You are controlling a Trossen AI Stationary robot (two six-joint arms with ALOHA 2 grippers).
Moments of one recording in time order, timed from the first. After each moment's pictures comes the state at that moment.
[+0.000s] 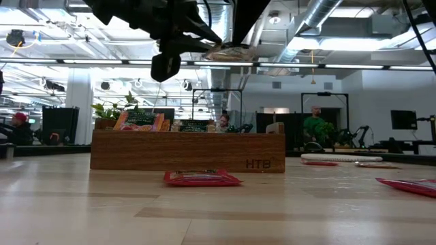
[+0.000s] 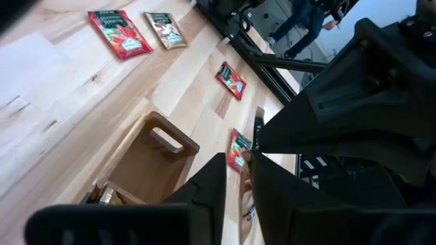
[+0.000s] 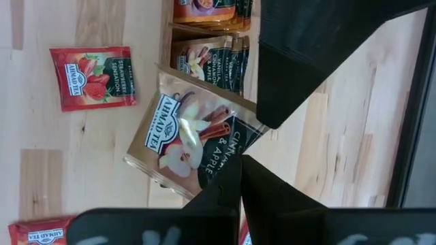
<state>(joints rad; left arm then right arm) -0.05 1.43 0.85 0.18 0.06 -0.84 0.27 2.14 2.21 -1.45 0.33 0.03</state>
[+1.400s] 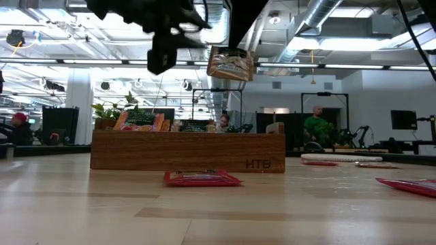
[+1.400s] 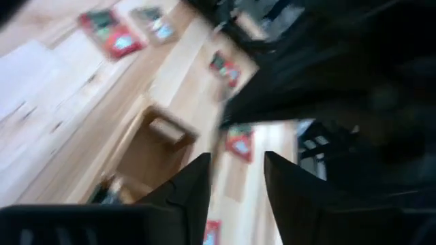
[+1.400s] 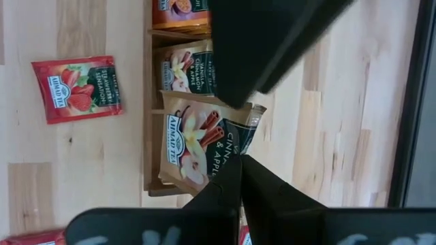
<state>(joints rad) -0.03 1.36 0.85 0.09 0.12 -0.75 0.24 2.14 2.21 -1.43 0.32 0.04</state>
